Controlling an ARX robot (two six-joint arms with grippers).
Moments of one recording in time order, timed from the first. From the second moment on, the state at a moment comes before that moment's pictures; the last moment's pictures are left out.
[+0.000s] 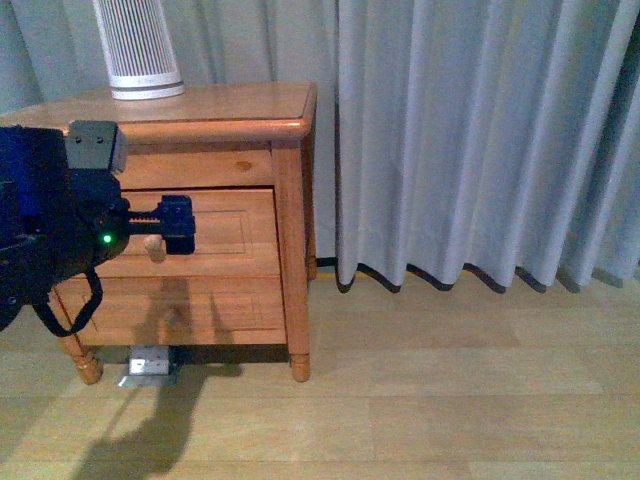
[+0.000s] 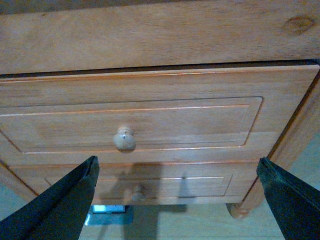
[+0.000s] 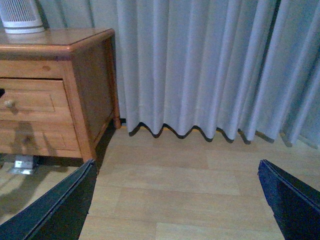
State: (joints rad) left arm -0.08 2.29 1.29 0.82 -0.02 0.07; right arm 0.00 0.00 0.01 0.00 0.00 0.00
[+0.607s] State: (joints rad) left arm -0.02 2.62 1.69 0.69 -0.01 0.11; right arm 0.00 0.00 0.01 0.00 0.00 0.00
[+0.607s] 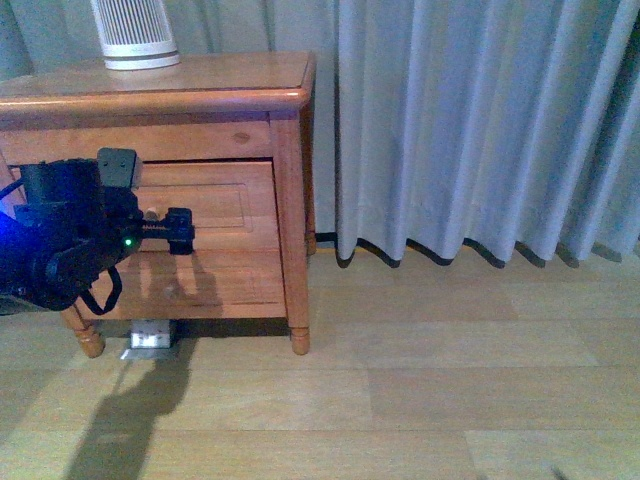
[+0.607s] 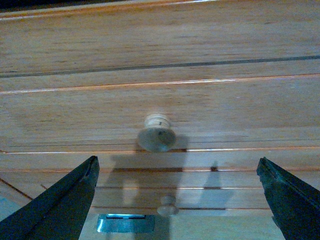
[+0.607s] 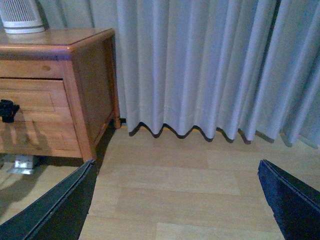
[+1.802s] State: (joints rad) left arm 0.01 2.74 1.94 0.54 0.03 0.09; right arm 0.00 0.00 0.01 0.00 0.00 0.00
